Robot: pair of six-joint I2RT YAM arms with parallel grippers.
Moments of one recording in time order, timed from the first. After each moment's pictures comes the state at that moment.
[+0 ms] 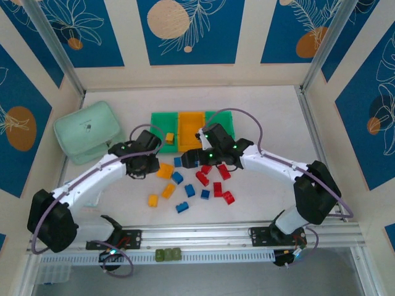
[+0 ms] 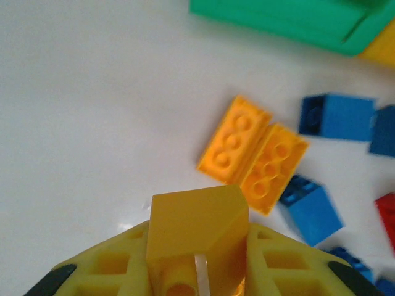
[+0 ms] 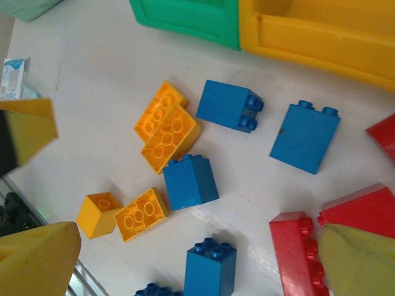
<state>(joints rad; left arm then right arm) -0.58 1.29 1.00 -0.91 -0.16 -0.79 0.74 1.52 1.05 -0.42 -0.29 0.52</state>
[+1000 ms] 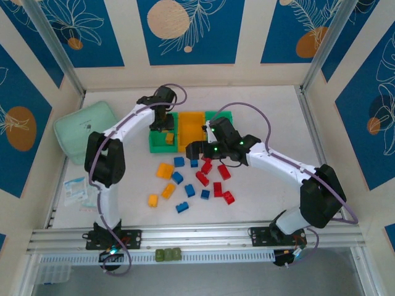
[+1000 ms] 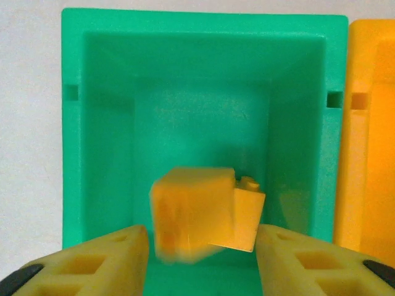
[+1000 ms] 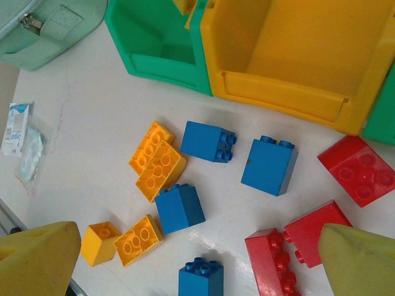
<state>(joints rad) -0.42 2.02 1.76 -0.92 -0.17 -0.44 0.69 1.47 1.07 -0.43 -0.24 0.55</state>
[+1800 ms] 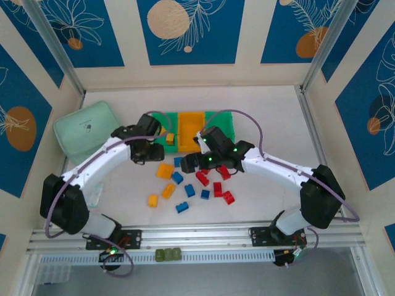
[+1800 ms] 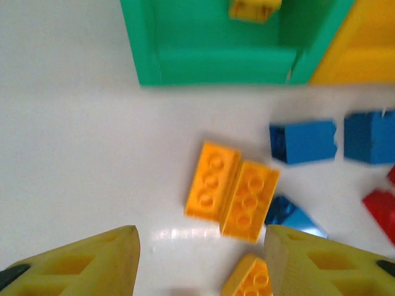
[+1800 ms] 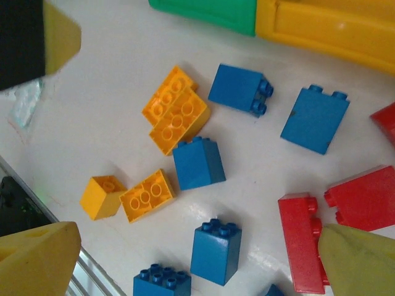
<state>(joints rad) -0.51 1.42 1.13 -0.95 -0.06 -0.51 0.81 1.47 1.05 -0.49 -0.24 0.51</state>
